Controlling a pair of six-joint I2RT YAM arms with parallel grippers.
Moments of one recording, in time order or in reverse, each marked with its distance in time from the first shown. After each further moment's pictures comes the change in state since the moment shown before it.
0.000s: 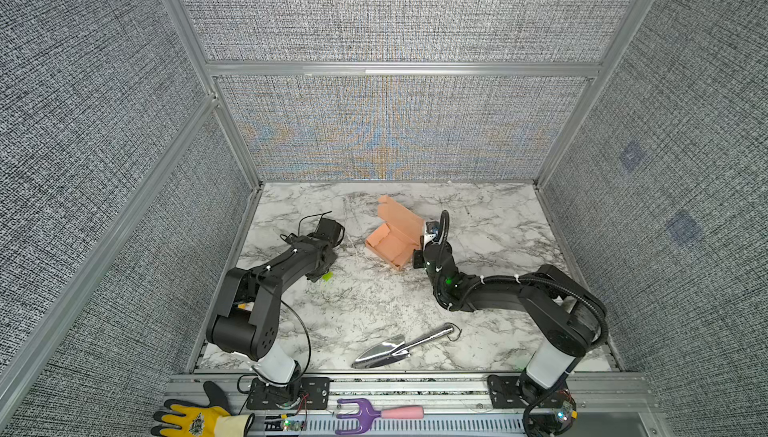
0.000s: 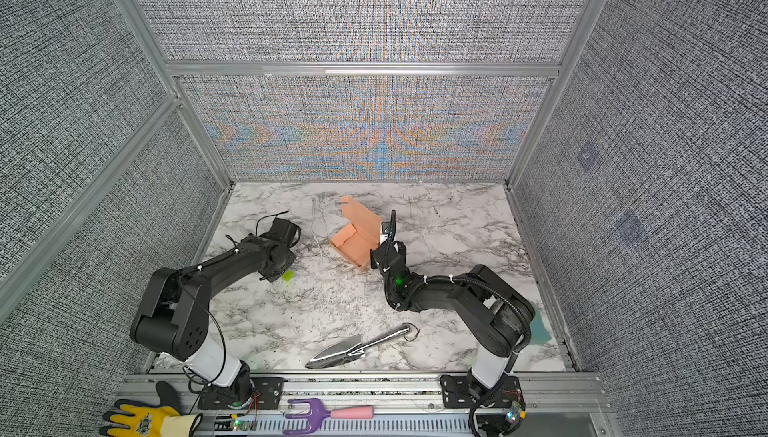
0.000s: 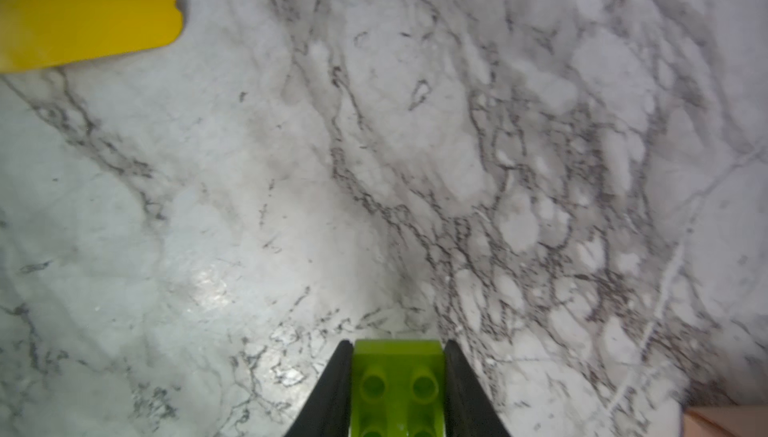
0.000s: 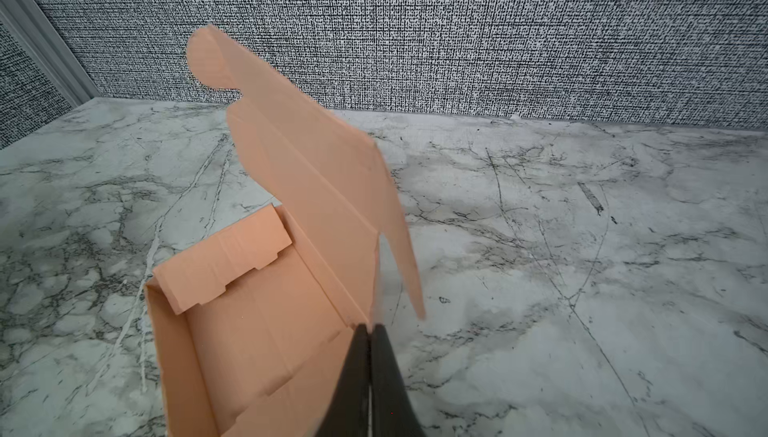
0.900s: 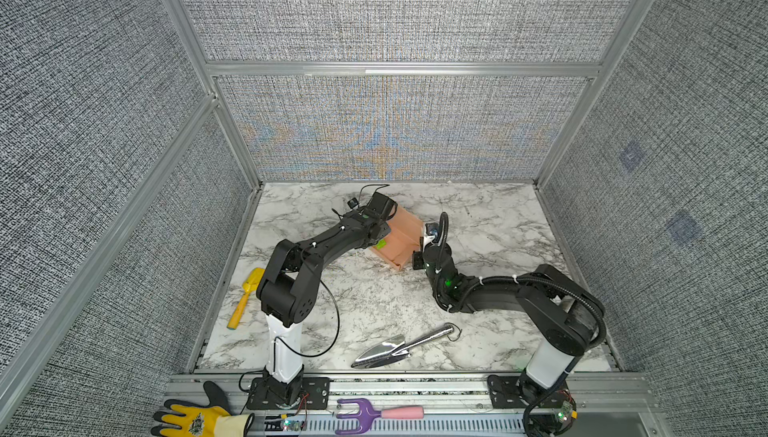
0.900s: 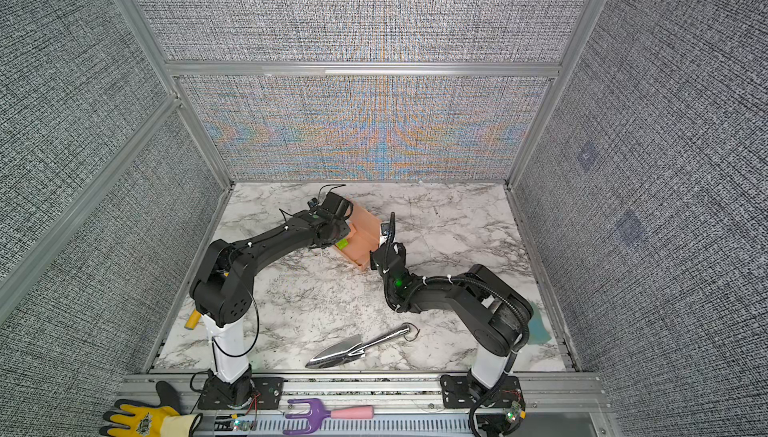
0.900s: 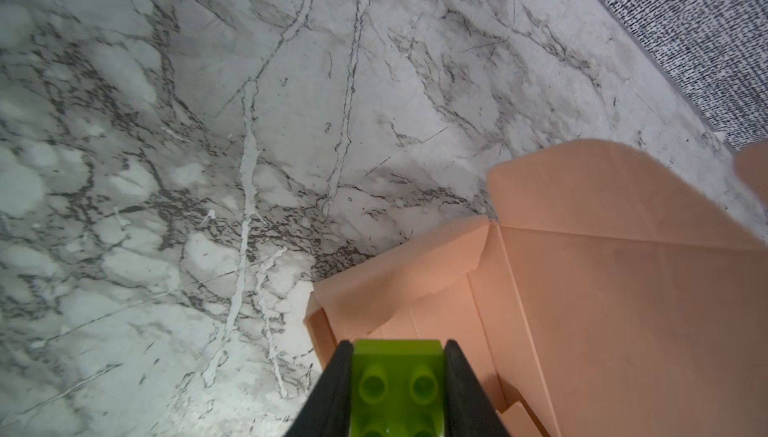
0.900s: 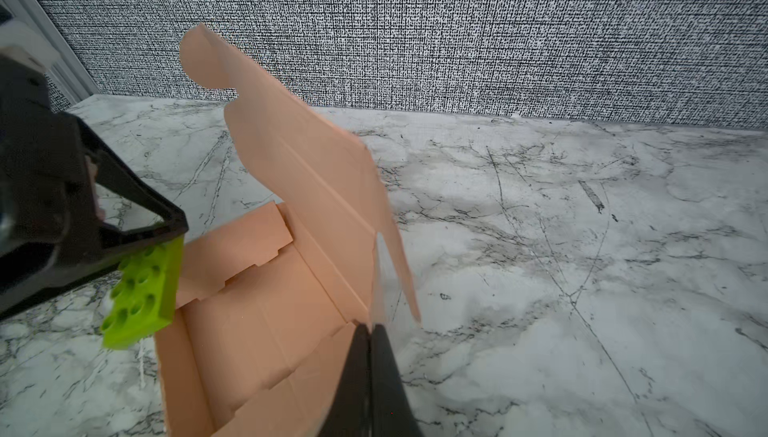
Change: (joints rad) left arm -0.253 0.339 0.475 0.076 0.087 0.096; right arm 0.007 0.010 -0.009 0.021 0.008 -0.008
